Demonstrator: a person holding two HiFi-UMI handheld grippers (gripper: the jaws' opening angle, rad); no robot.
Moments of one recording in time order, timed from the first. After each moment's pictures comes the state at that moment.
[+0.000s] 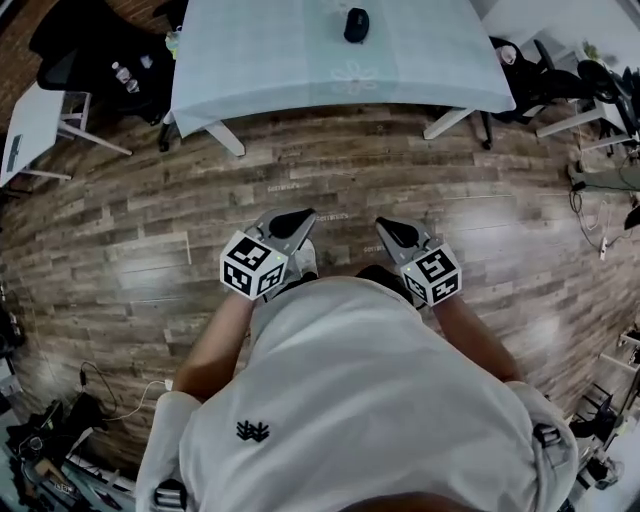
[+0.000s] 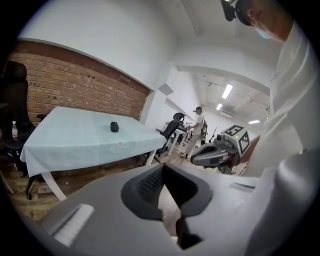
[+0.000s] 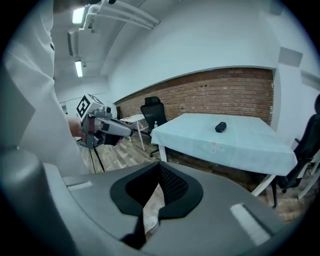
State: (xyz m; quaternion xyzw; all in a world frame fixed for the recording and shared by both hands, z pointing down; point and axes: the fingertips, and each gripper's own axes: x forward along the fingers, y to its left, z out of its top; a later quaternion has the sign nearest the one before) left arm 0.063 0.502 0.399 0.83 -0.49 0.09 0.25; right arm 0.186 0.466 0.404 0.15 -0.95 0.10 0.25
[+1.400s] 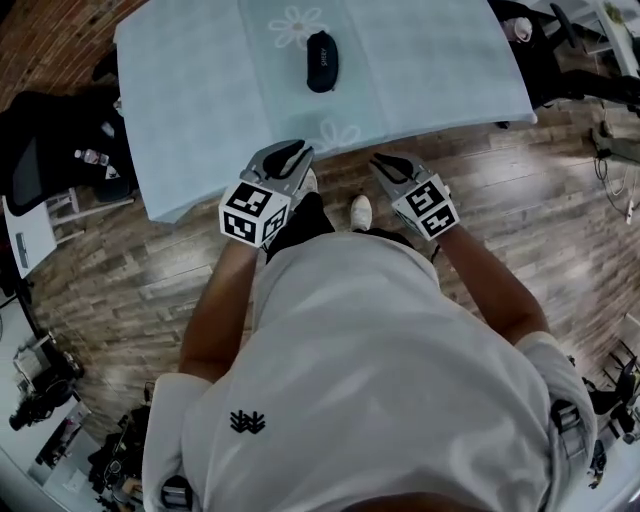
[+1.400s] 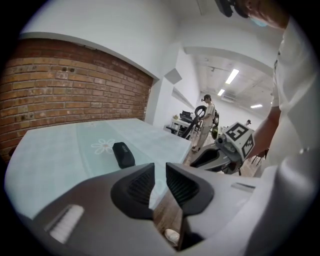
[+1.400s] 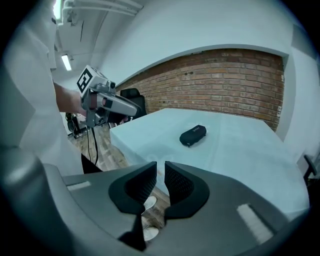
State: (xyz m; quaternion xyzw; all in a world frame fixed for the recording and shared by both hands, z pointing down) left arm -0.027 0.088 0.423 0.84 -0.46 0.17 0.22; right arm 0.092 0.082 0.473 0.16 -0.94 0.10 0.30
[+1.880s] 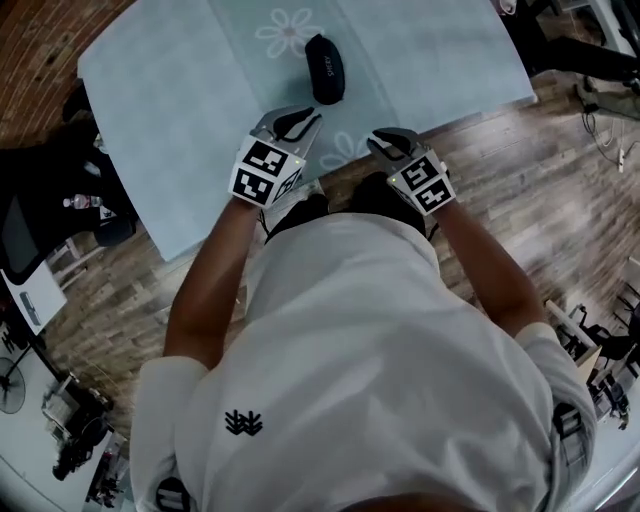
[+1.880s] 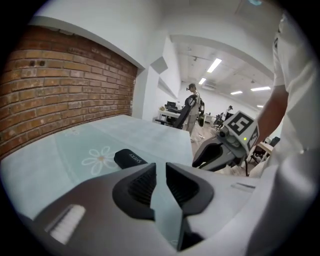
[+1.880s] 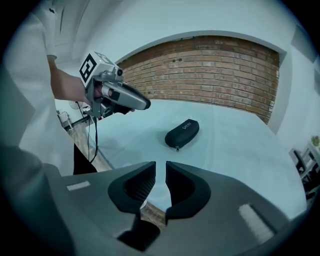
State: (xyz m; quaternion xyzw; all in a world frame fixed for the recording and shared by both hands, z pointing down) left arm -0.068 -0.014 0.457 0.89 -0.35 0.24 0.18; right arm 0.035 0.020 0.508 0.23 -0.90 0.12 0.35
